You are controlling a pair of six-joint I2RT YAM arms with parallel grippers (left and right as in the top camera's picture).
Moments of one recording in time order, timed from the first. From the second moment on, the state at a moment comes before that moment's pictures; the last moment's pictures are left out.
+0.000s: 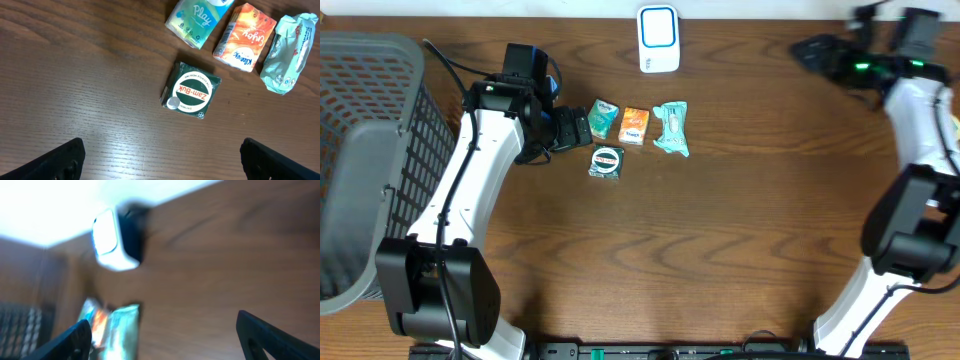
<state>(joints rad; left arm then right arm) -0.13 1.73 1.46 -1.00 0.17 -0.38 -0.20 2.08 1.75 -0.56 -0.76 0.17</state>
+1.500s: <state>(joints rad) -0.13 1.73 1.46 -1.00 0.17 -0.38 0.38 2.22 1.75 -0.76 -0.09 0.28</state>
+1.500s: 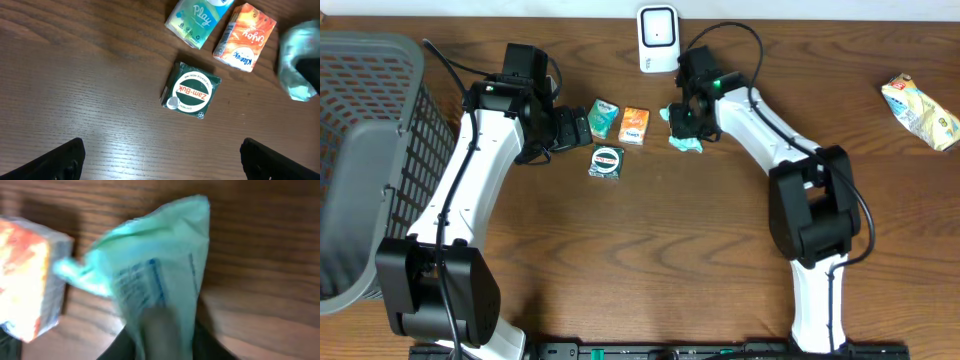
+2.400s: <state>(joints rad) -0.13 1.73 1.46 -1.00 0.17 -0.38 0.63 2.19 1.69 -0.75 0.38 0.14</state>
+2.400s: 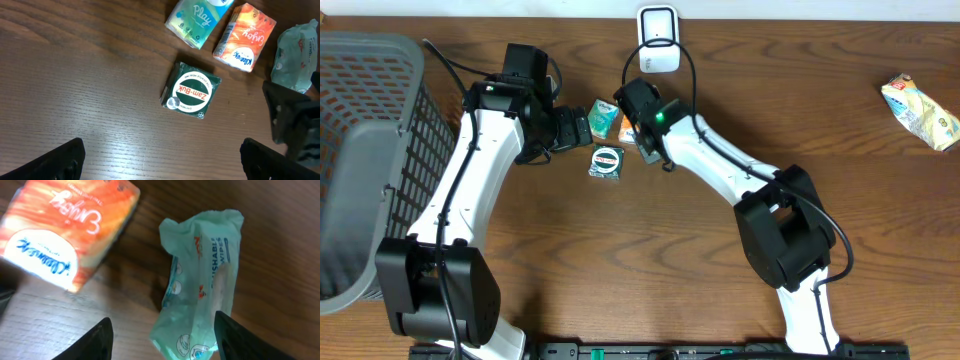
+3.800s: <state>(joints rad) -0.13 1.73 1.46 -1.00 0.17 -0.38 0.10 2.10 1.49 -0.65 -0.87 0.13</state>
